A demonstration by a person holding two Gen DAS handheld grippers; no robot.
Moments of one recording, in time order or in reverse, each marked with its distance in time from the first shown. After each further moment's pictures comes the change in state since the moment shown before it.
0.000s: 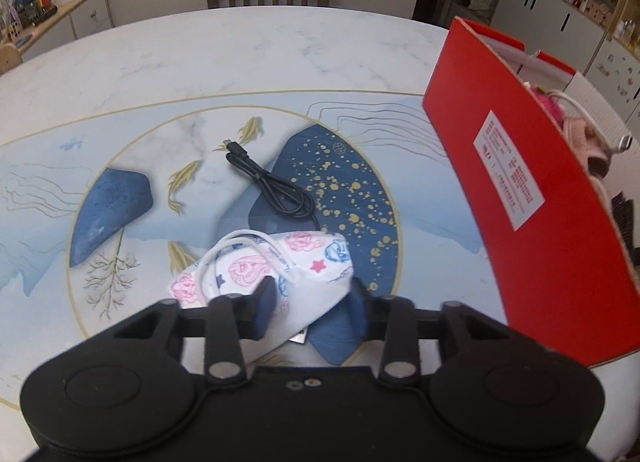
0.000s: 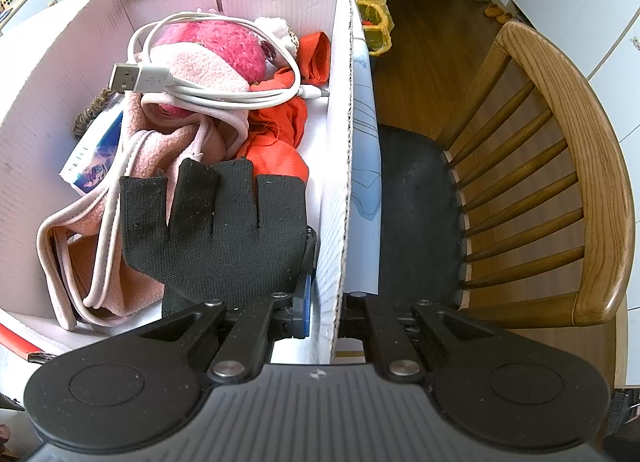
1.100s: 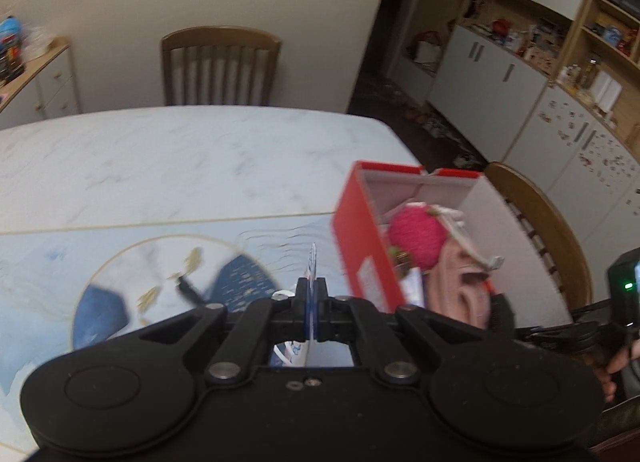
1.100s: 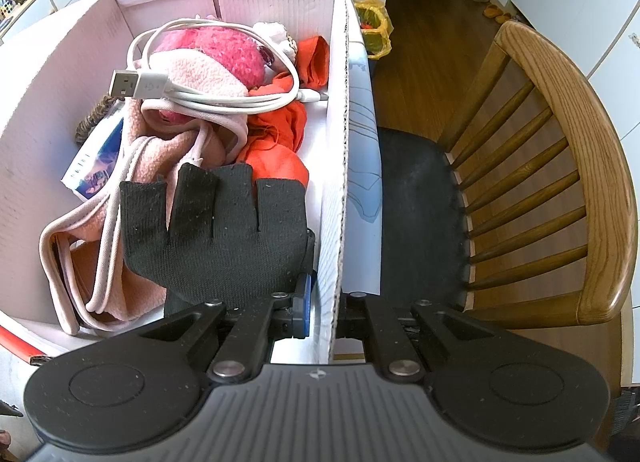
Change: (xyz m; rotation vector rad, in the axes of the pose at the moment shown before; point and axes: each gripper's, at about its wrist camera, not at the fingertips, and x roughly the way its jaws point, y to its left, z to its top) left arm -0.094 -0.039 0.068 0.034 -0.165 -0.156; right arm 0.002 -0.007 -0.006 0.021 -0.005 -0.005
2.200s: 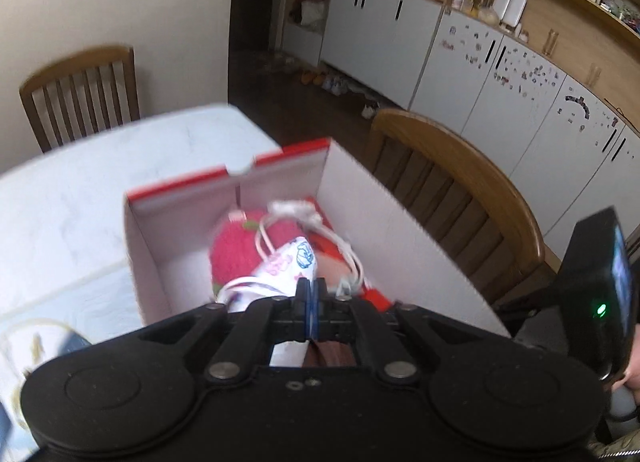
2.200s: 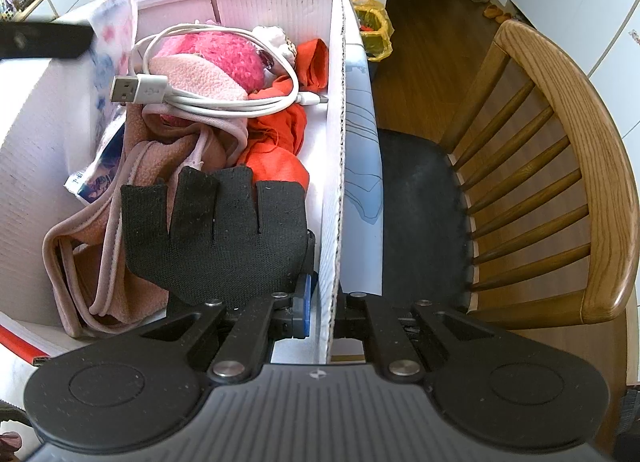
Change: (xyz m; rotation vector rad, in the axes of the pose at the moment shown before) left arm 0.097 -0.133 0.013 0.280 0.098 -0.189; right arm 0.000 -0.001 0.002 0.023 -0.003 -0.002
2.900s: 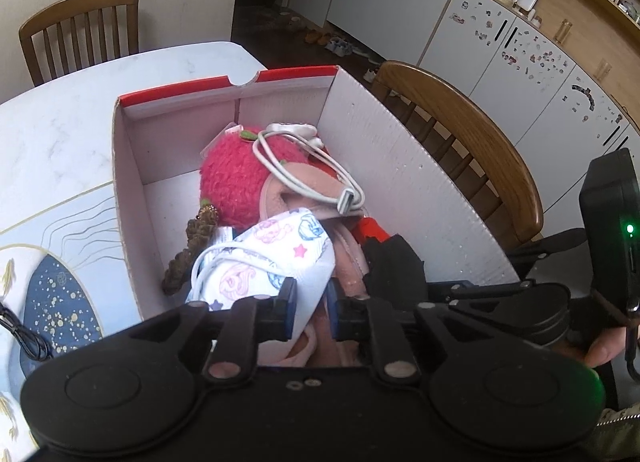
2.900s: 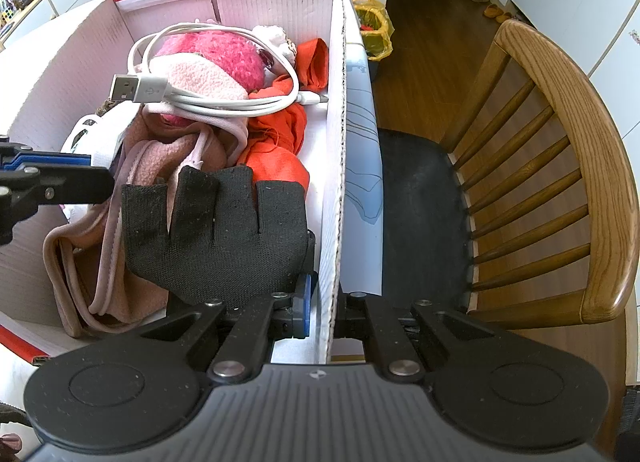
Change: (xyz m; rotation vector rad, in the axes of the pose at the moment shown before) left arm 0.012 0.005 -0.032 -0.078 0.107 -0.028; right arm 0.001 0.004 0.007 0.010 0.002 -0.004
